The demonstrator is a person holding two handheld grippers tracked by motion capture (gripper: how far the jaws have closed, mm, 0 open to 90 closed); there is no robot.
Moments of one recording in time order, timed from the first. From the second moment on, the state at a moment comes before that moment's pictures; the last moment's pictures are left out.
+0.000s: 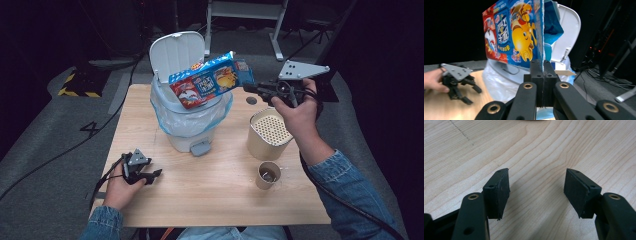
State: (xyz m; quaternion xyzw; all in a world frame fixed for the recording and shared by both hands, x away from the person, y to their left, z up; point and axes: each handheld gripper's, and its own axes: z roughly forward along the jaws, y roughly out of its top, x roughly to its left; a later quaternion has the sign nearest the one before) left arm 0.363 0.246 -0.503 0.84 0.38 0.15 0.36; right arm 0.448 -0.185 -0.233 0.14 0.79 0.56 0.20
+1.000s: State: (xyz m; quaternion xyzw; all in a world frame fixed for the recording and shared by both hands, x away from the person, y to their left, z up) left arm 0.363 0.245 -0.503 0.84 0.38 0.15 0.36; right arm 0.478 -0.178 -0.242 0.18 0.78 0.54 0.24
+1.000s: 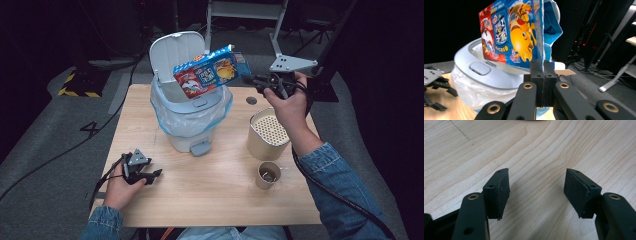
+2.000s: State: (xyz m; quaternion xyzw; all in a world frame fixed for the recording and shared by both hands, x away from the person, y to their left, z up) left arm 0.363 0.245 -0.503 0.84 0.38 0.15 0.36; right arm 0.477 -0.132 -0.257 0.14 0.80 0.53 0.25
